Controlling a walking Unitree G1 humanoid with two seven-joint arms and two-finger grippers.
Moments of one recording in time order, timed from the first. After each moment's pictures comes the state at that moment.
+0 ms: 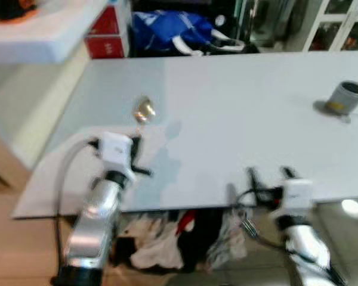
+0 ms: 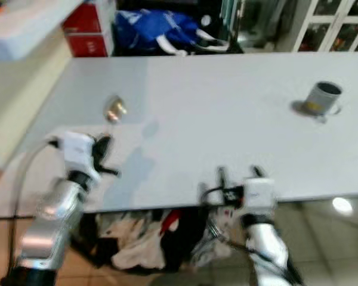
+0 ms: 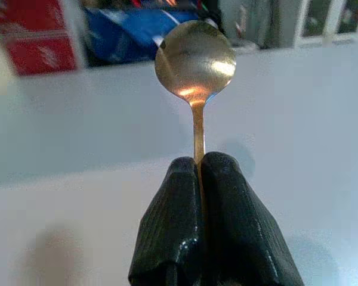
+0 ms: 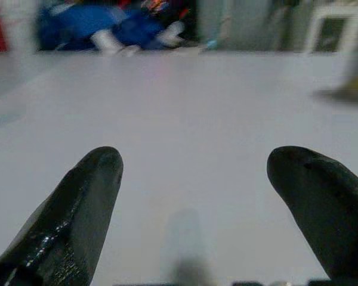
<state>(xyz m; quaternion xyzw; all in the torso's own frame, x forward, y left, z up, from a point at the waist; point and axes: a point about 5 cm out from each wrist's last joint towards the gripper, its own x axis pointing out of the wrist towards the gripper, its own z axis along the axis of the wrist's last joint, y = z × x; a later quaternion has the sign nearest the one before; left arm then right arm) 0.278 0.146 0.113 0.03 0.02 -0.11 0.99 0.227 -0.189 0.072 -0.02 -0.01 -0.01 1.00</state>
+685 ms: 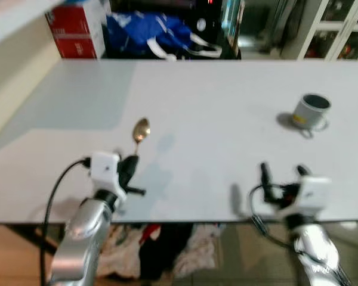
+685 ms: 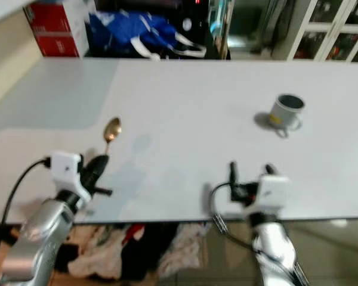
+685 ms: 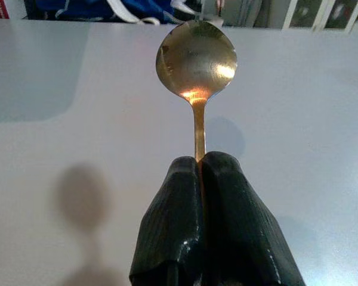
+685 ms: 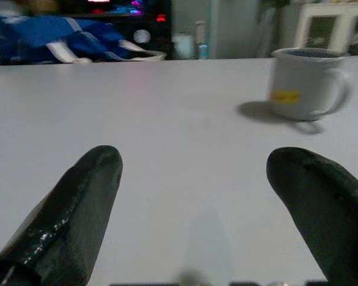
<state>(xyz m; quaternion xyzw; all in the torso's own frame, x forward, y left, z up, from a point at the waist) 0.251 0.166 0.100 -0.01 0.06 -0.12 0.99 0.223 -0.180 0.080 0.01 -0.01 -0.01 1.00</state>
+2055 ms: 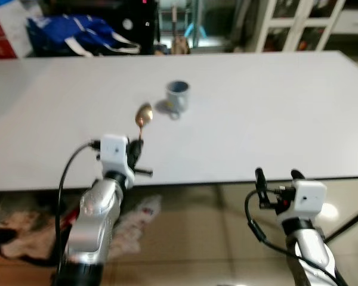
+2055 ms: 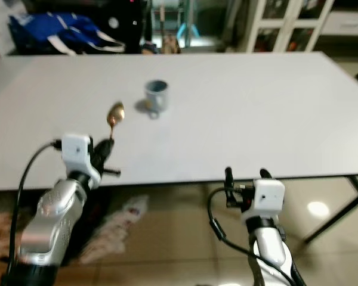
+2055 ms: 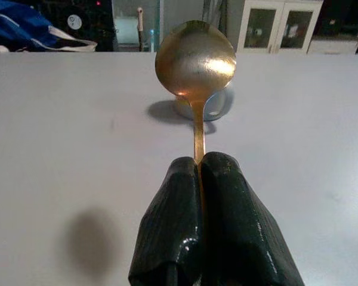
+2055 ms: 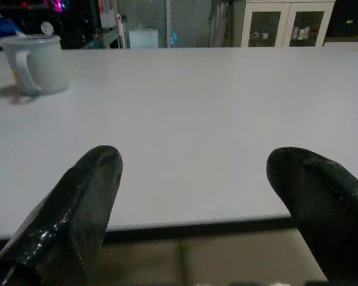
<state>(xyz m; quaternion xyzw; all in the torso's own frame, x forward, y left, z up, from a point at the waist) 0.289 0.152 0.119 -0.01 0.02 -0.10 0.99 0.216 -0.182 0.073 -0.01 0.01 -0.01 1.00</state>
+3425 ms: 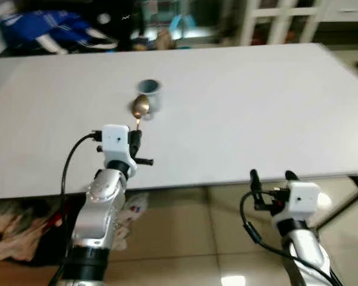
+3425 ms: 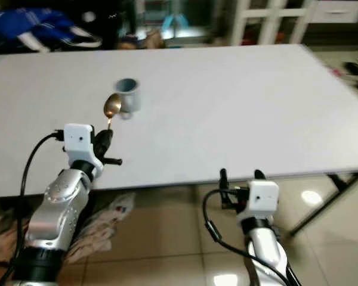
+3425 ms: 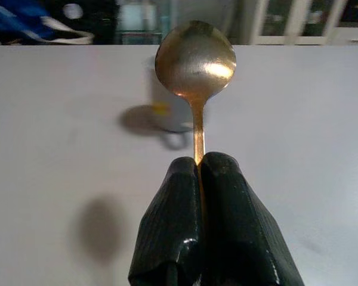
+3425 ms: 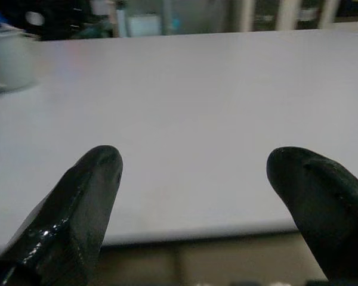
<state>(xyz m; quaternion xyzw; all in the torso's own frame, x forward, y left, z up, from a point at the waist) 0.303 0.151 0.122 -0.01 0.03 -0.06 1.00 0.218 -0.174 0.074 0.00 0.01 0.00 1.00</state>
